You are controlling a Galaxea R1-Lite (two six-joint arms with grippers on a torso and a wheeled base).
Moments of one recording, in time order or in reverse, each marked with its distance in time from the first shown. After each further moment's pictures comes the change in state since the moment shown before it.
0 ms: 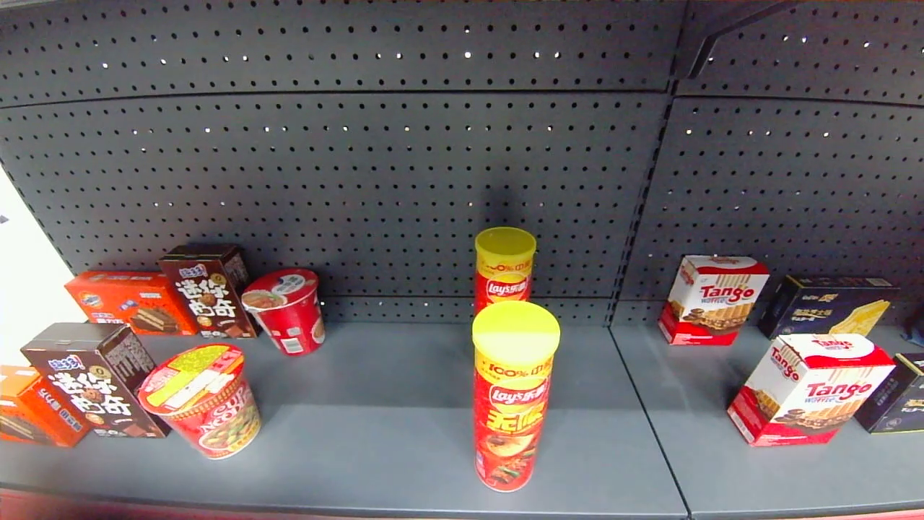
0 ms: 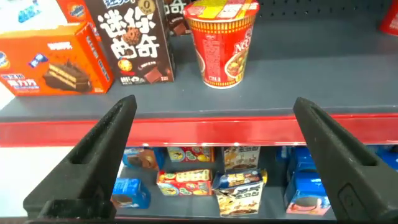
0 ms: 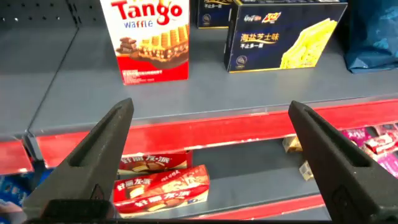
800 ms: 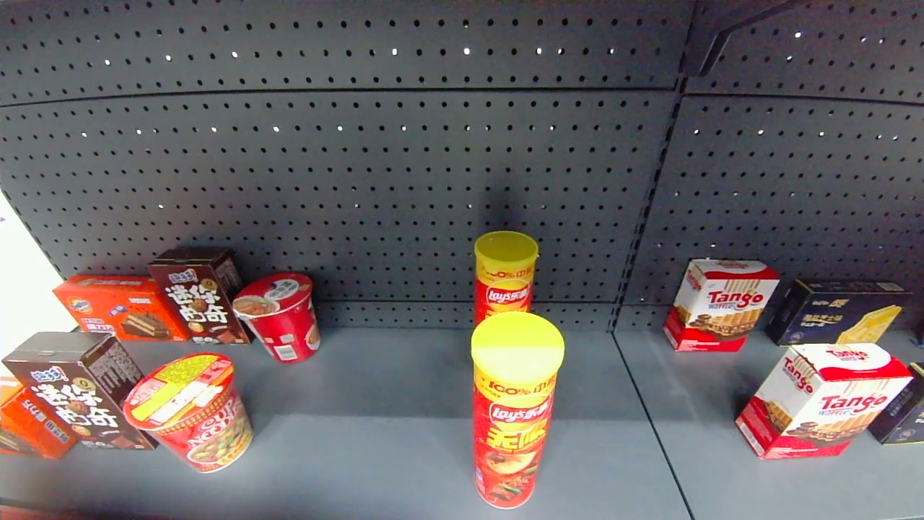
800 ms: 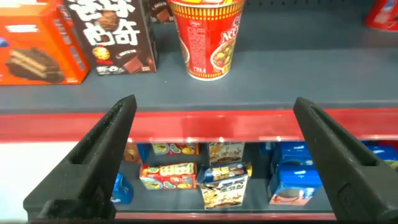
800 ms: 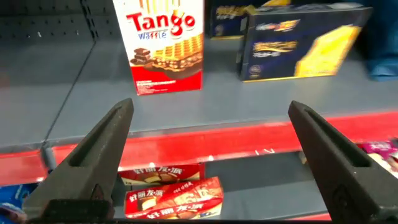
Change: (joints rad) left arm -0.002 -0.001 0.004 0.044 -0.043 -0.041; right arm 0.001 -0.051 0.015 -0.001 0.039 0.031
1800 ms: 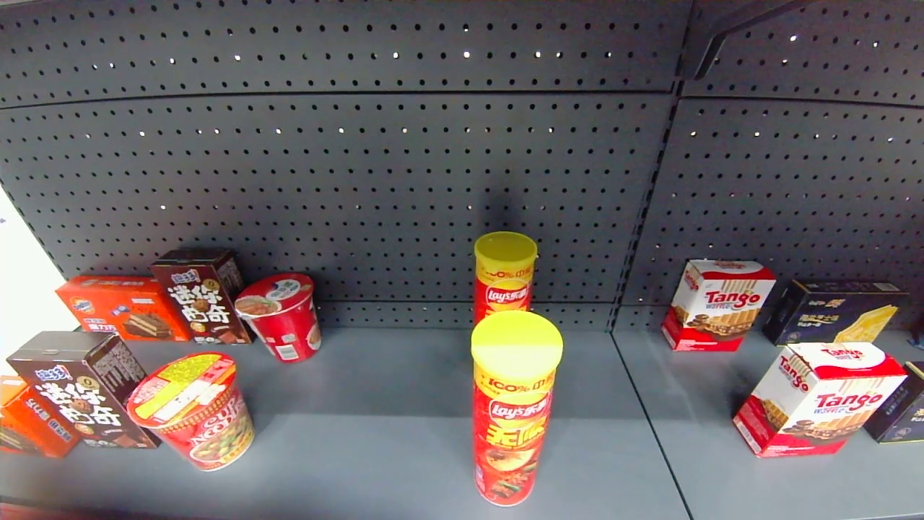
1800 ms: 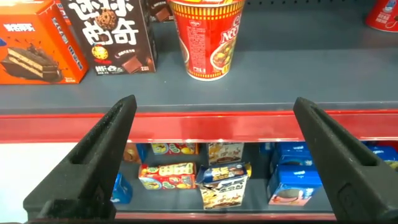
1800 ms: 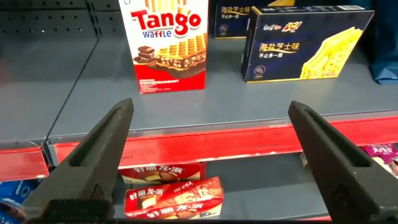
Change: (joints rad) left arm 0.000 0.001 0.000 -0.002 -0.002 -0.005; right arm 0.000 0.000 -0.001 -0.001 0.013 -0.006
